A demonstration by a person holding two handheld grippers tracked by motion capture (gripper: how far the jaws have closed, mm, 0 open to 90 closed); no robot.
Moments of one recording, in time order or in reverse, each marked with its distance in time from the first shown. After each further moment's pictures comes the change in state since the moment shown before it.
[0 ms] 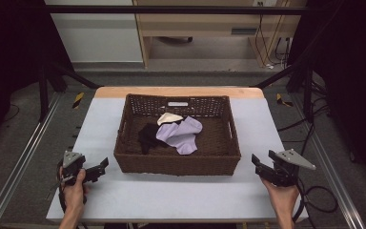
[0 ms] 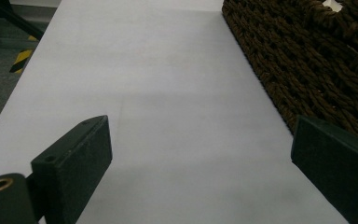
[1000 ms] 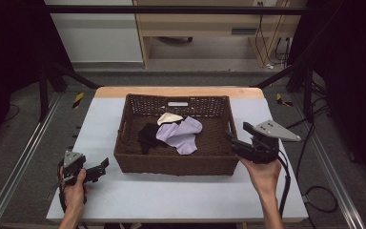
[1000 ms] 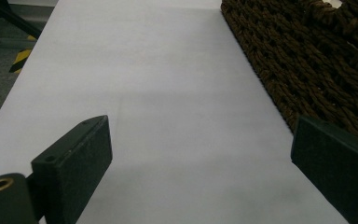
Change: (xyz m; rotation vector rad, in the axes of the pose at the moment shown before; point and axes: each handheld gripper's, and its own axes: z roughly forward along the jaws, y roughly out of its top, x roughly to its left) left arm -0.001 0.000 0.000 0.004 -0.003 0.009; right arm 0.083 0.103 -0.010 -0.105 0.184 -0.107
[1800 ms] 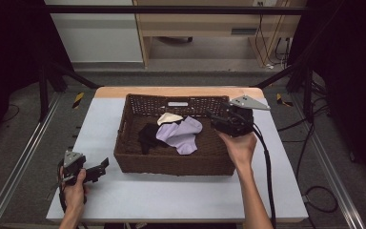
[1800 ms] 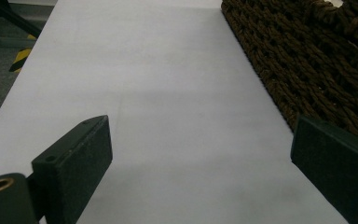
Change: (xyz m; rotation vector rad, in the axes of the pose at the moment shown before) left arm 0.000 0.000 0.000 0.005 0.000 0.000; right arm 0.009 0.035 0.073 0.005 0.031 0.025
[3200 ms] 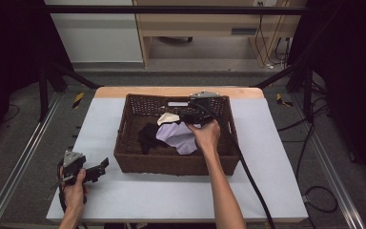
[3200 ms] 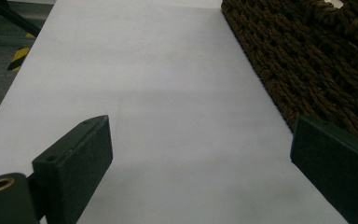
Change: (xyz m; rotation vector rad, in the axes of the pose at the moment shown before) left arm 0.001 0.000 0.000 -0.001 -0.004 -0.008; right arm 0.029 -0.021 0.126 0.220 0.007 0.010
